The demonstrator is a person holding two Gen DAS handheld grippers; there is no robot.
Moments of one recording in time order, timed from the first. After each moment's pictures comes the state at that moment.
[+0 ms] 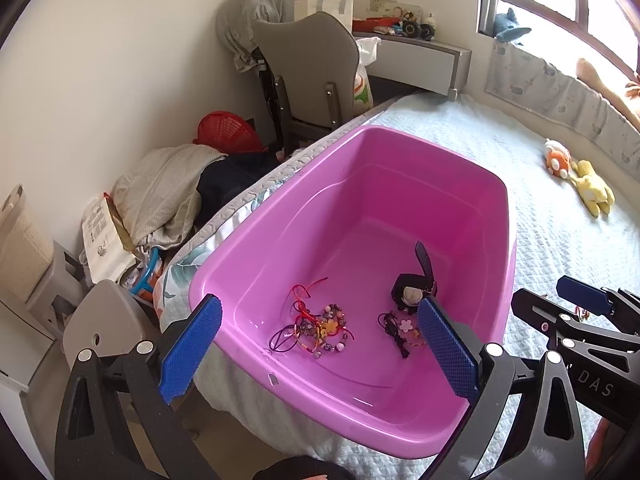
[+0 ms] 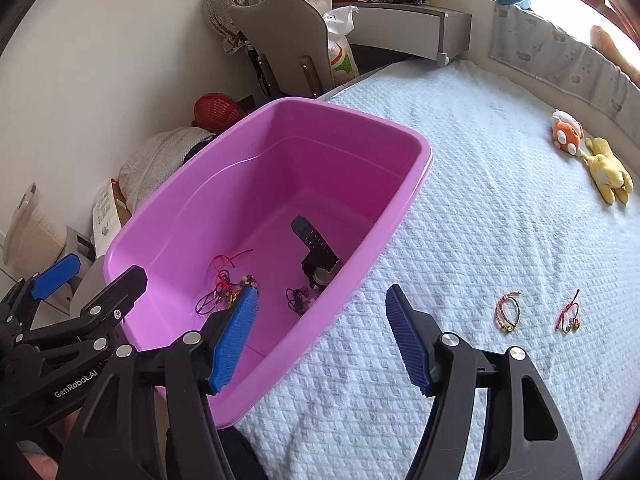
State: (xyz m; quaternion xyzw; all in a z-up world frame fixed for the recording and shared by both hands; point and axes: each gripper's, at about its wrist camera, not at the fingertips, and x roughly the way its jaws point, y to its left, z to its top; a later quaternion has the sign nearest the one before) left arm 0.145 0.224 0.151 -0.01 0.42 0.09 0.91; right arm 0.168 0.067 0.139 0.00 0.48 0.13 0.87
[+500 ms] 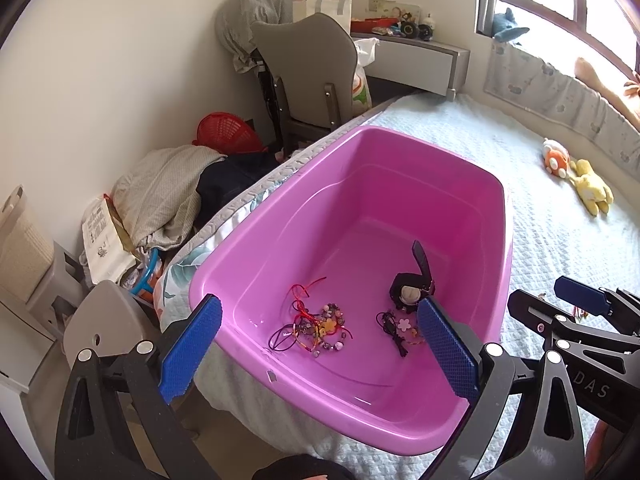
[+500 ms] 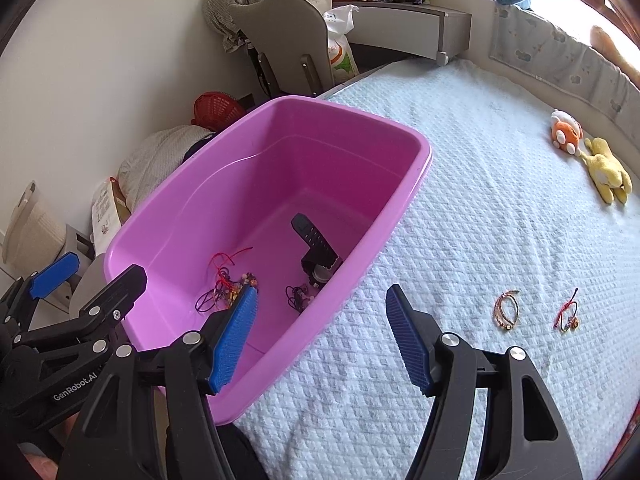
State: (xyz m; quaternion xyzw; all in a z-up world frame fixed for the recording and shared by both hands) left arm 0.143 0.223 0.152 -0.01 0.41 0.09 0.91; right arm 0.166 0.067 0.140 0.00 0.48 0.13 0.87
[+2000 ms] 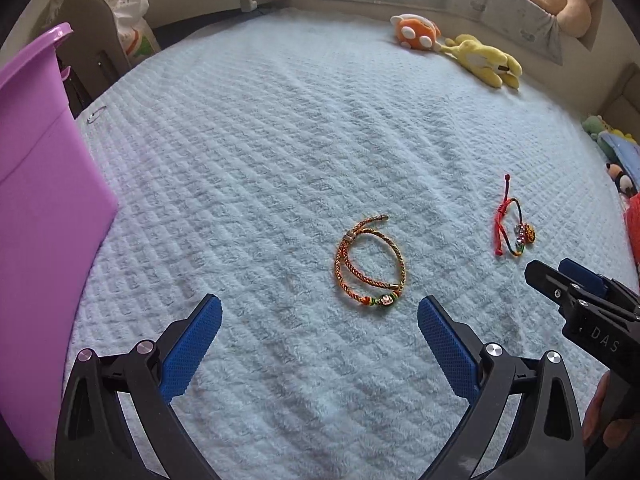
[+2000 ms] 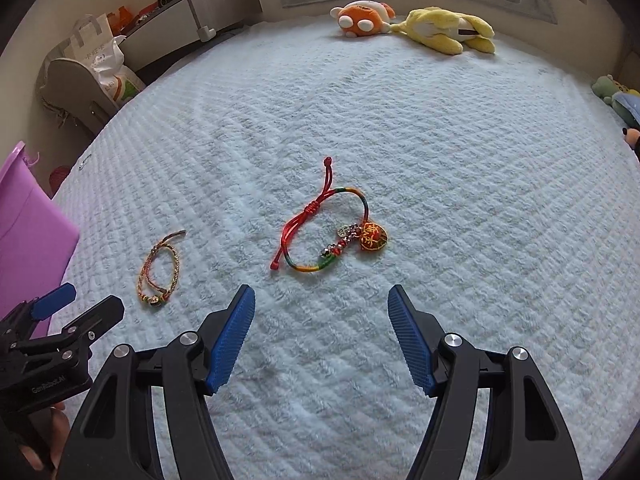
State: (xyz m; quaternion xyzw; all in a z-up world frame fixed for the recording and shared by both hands) left arm 0.245 -0.114 -0.056 0.04 0.48 -0.12 0.87; right arm 0.172 -0.310 -0.067 0.12 0.47 -0.07 0.87
